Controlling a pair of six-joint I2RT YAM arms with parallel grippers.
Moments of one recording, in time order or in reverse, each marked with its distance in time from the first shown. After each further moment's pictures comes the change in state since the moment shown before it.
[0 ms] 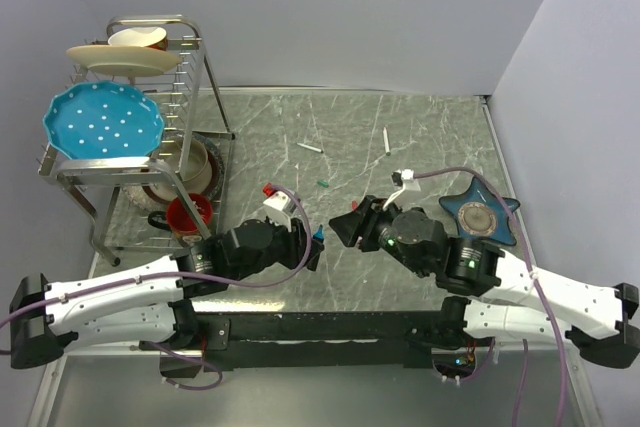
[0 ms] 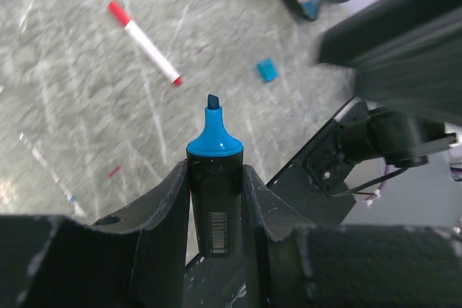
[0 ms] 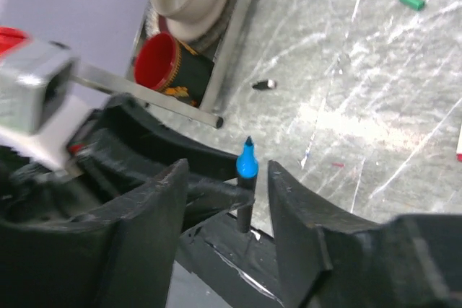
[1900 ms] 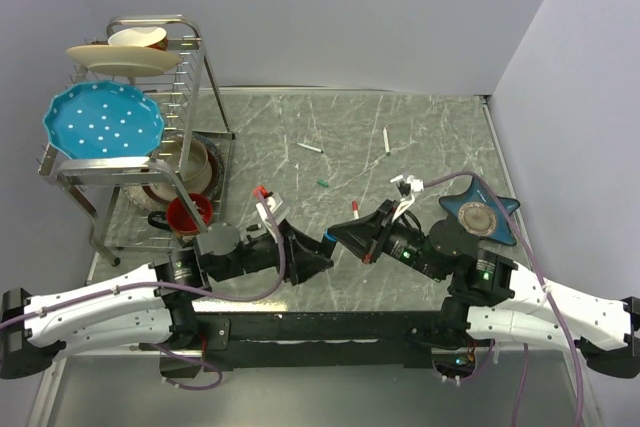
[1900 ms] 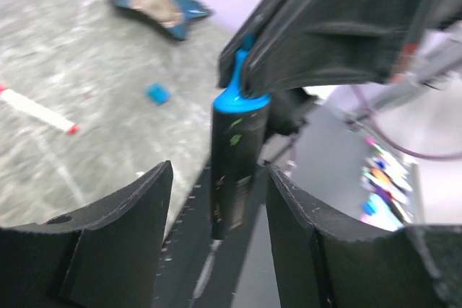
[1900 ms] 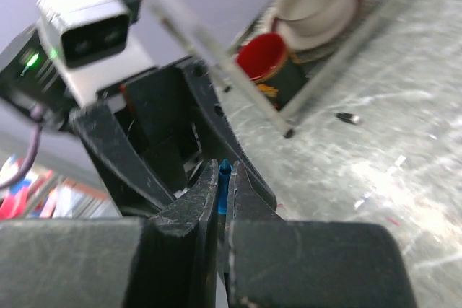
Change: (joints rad) left arm -0.005 -0.141 -0.037 0.182 0.300 0.107; right arm -0.005 -0.143 -0.121 0.306 -0.282 -0.266
